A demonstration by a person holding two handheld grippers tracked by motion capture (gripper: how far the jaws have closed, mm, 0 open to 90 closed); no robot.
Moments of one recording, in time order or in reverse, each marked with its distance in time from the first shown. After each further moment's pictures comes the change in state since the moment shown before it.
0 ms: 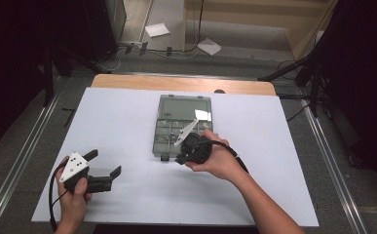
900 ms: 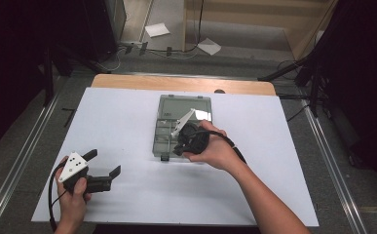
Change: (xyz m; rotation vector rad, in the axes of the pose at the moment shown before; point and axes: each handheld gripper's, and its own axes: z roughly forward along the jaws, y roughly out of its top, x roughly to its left) left arm 0.001 0.000 -0.001 -0.001 0.004 -0.003; right arm -0.014 0.020 -0.009 0.005 -0.020 -0.003
